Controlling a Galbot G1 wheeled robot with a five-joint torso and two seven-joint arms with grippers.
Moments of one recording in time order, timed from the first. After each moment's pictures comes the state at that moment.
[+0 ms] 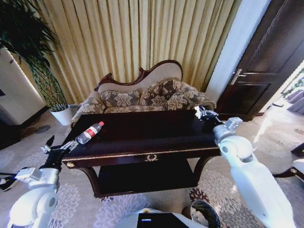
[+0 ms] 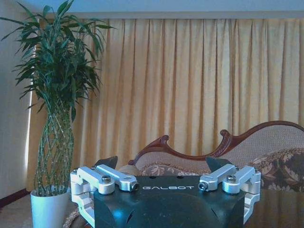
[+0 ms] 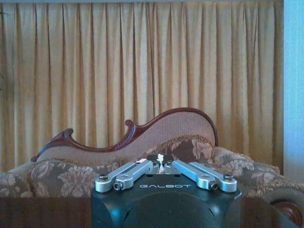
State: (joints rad) left arm 1.68 -1.21 -1.03 -2.28 -0.59 0.13 -0.05; right arm -1.10 0.95 0.61 2.03 0.69 -0.37 0.12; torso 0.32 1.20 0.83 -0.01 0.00
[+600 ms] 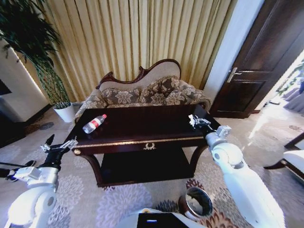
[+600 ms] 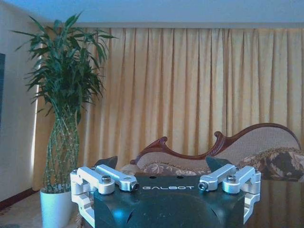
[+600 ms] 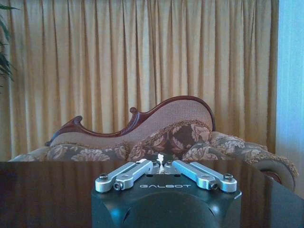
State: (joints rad) left arm 1.68 -1.21 -1.03 -2.28 -0.60 0.13 -0.05; right arm -1.14 0.99 0.57 2.02 0.64 -0.35 0.12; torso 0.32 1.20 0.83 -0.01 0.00
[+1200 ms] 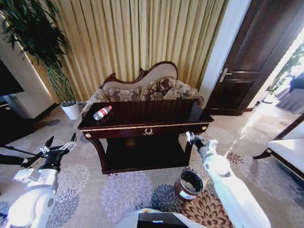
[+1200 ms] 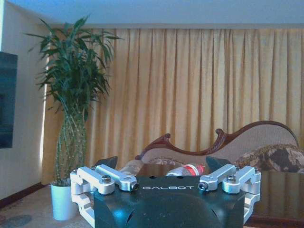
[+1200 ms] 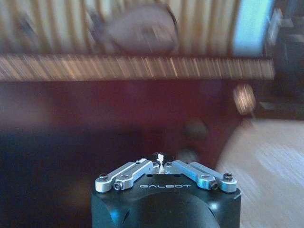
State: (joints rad) left arm 1.68 -1.22 -1.03 -2.26 -0.59 0.11 -0.03; right arm -1.25 1.12 0.53 1.64 0.43 -0.30 0.12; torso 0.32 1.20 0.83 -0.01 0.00
